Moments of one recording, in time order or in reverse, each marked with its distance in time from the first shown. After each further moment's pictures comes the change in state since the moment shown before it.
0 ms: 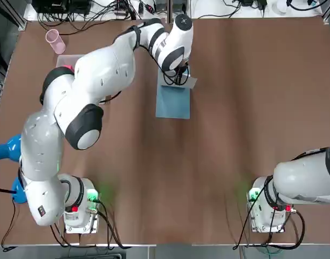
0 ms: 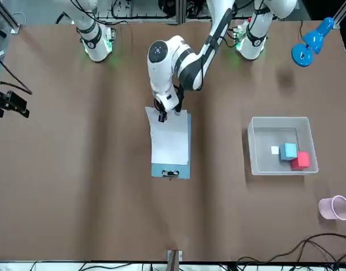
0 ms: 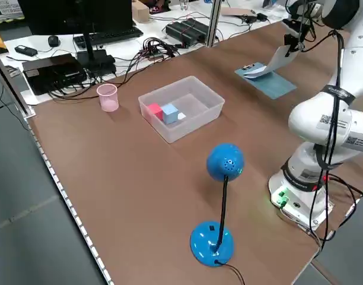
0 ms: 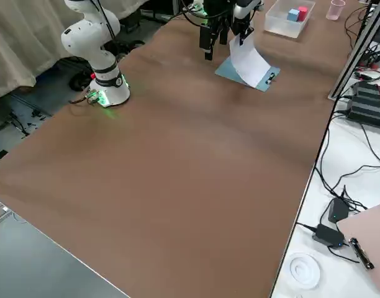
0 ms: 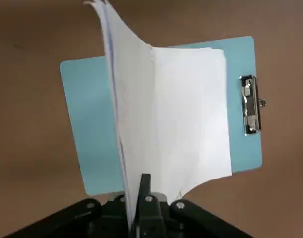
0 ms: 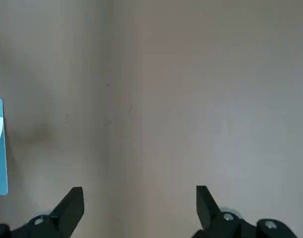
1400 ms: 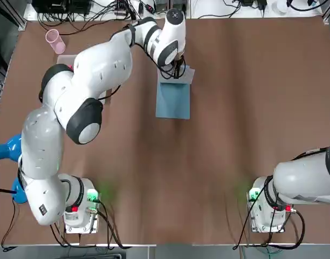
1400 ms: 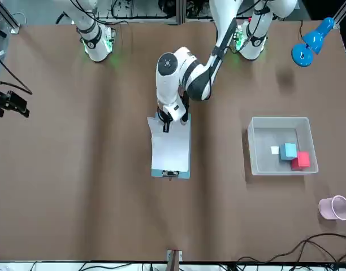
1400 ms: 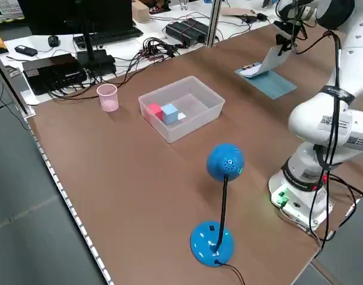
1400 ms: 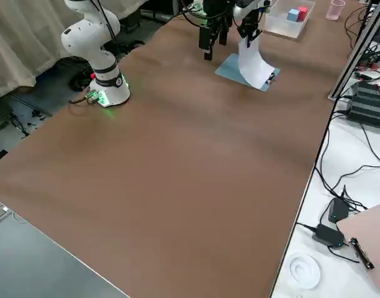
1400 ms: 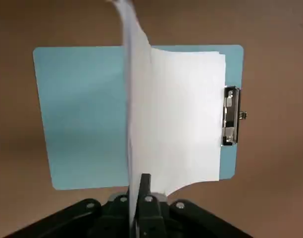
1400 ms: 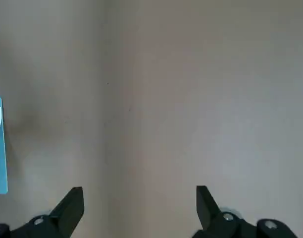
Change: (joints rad) left arm 0.053 0.017 0.004 -0.009 -0.056 0.105 -0.048; right arm -0.003 0.000 0.000 -0.001 0.000 -0.007 0.000
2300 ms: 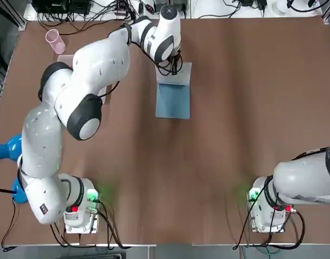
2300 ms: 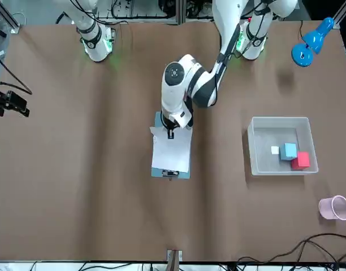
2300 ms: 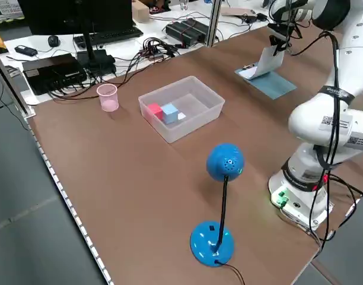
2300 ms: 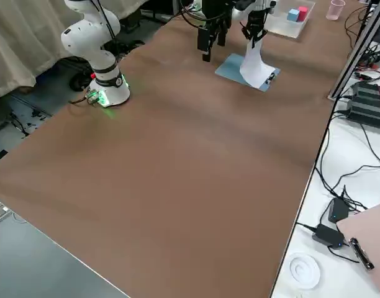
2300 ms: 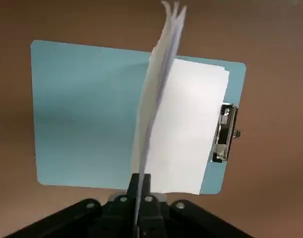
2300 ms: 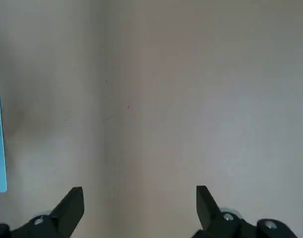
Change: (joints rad) left arm 0.037 0.006 0.003 0.002 -0.044 0.010 -0.049; right arm -0.004 0.000 0.000 -0.006 0.000 -0.005 0.000
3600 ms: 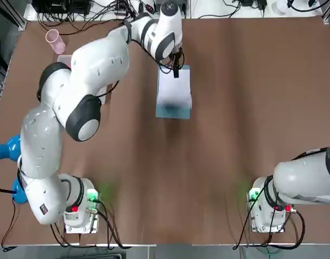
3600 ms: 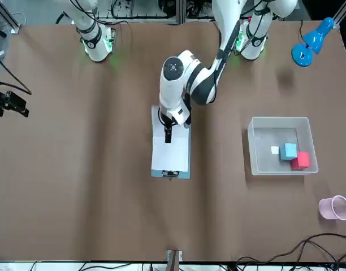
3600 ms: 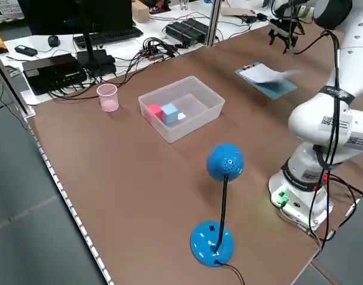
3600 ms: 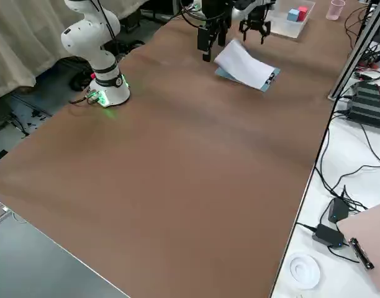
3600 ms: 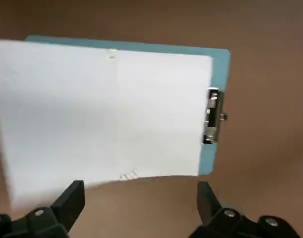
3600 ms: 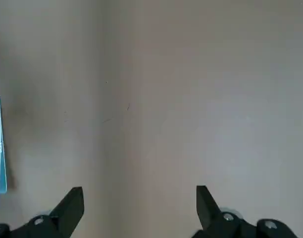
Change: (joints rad) left arm -0.005 -0.036 0.009 0.017 0.001 -0.017 0.067; right arm -0.006 0.000 0.005 0.002 0.000 0.004 0.000
